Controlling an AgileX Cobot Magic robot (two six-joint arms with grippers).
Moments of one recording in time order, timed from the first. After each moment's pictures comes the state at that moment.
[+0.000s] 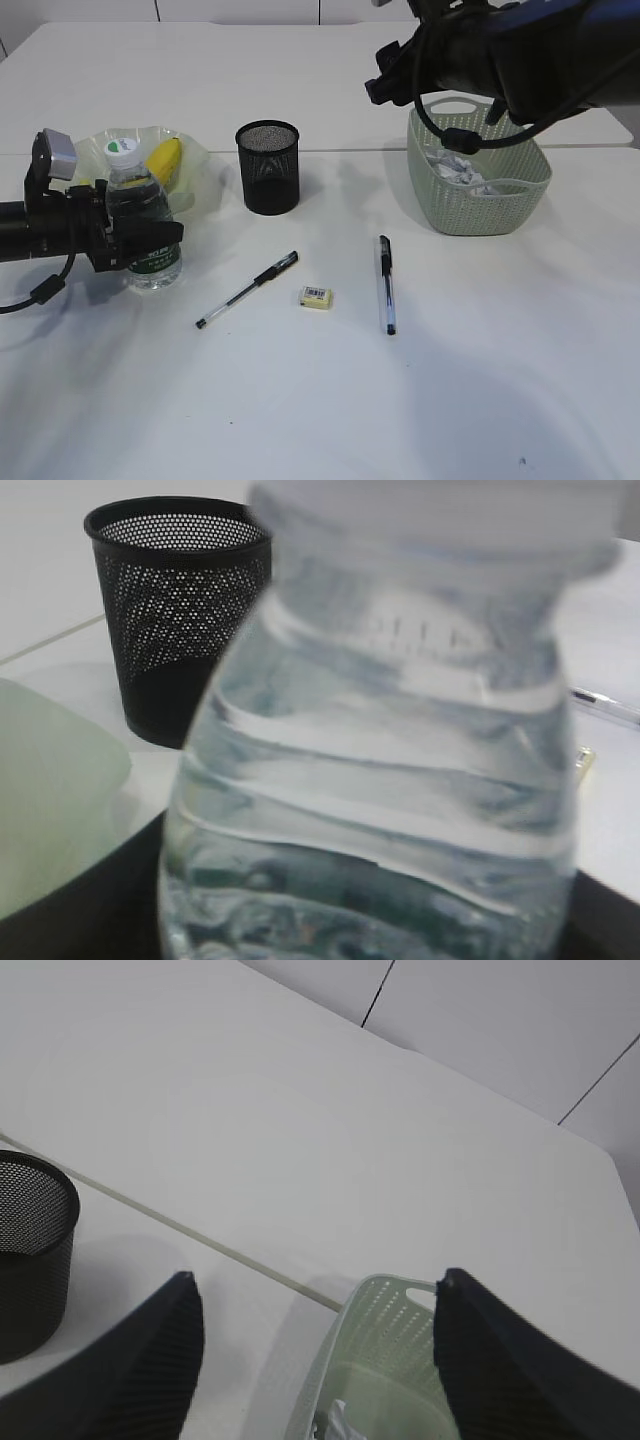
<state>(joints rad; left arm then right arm) 0.15 2.24 -1.10 -1.79 1.14 2.52 0.43 1.84 -1.34 1.30 -0.27 -1.63</state>
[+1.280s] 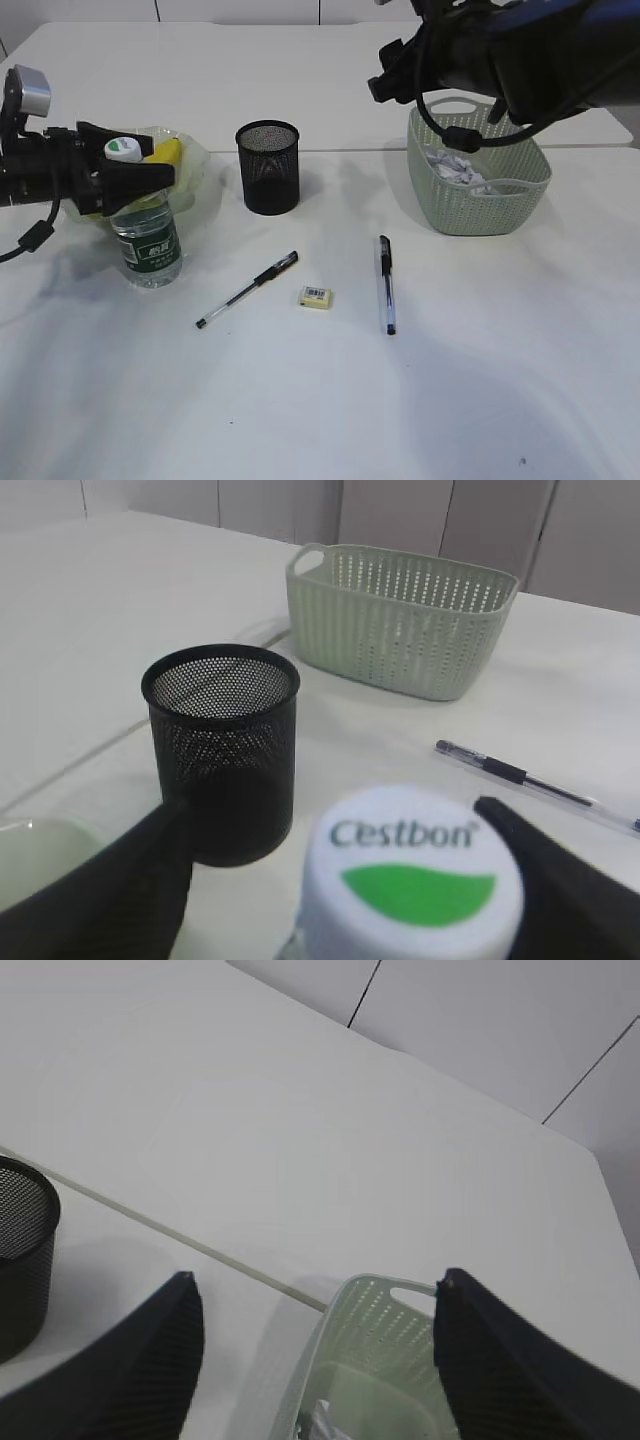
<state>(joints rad) 0.15 2.10 -1.13 -1.79 1.15 2.39 0.43 1.84 -1.34 1.30 -0.29 -1.63</state>
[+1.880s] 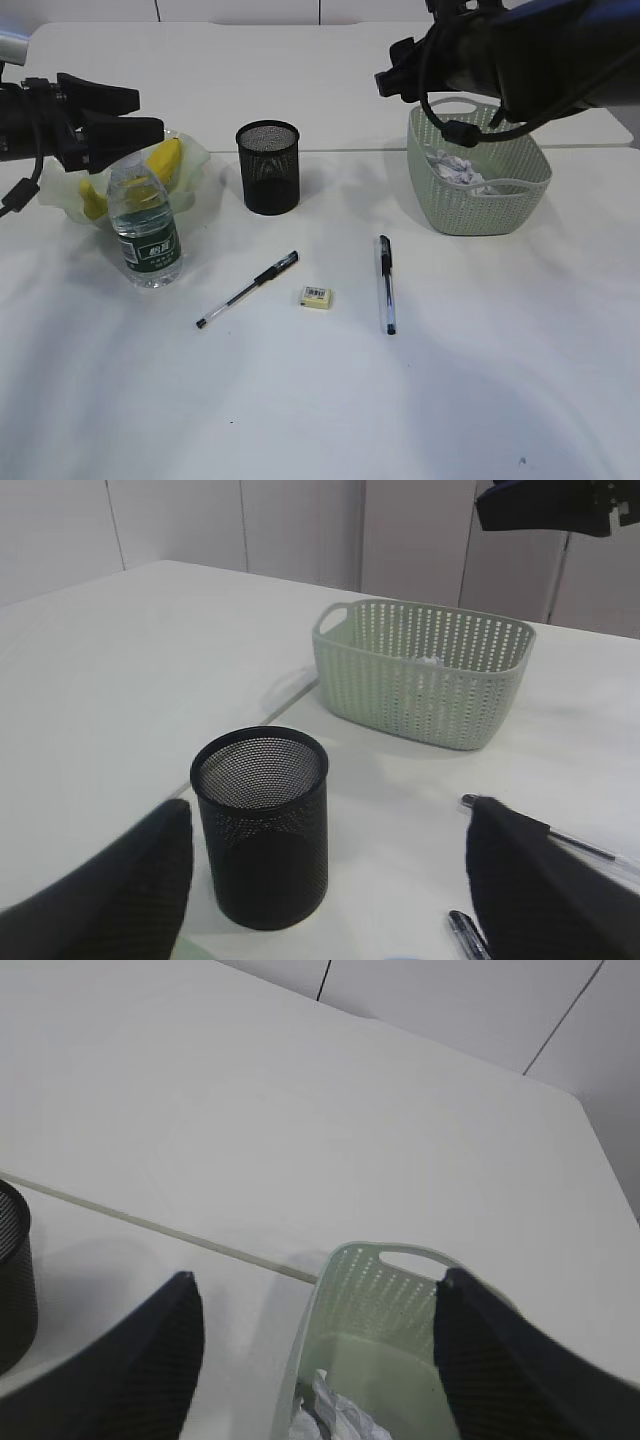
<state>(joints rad) 0.15 1.98 -1.16 -1.78 1.11 2.32 0.43 1.84 -1.34 1.42 -0.34 -1.63</state>
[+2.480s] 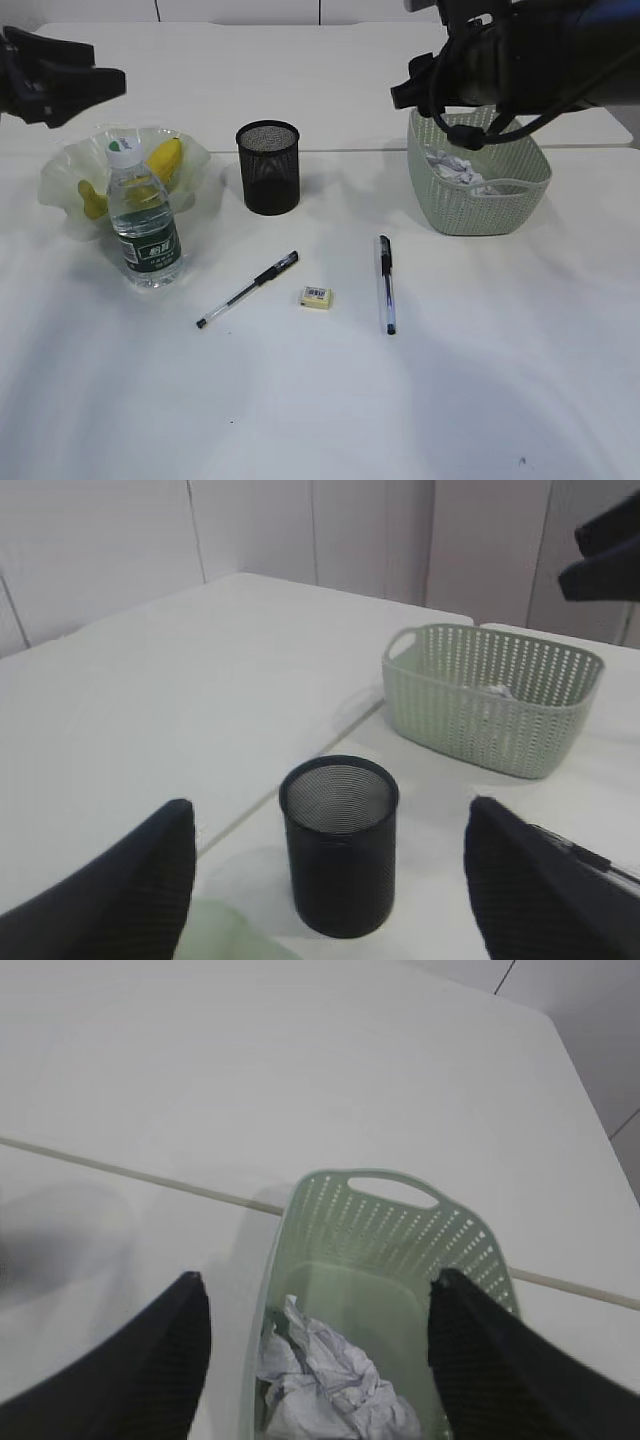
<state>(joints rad) 0.20 1.85 -1.16 -1.78 1.02 2.22 0.43 1.84 -1.34 1.71 -0.41 -1.85</state>
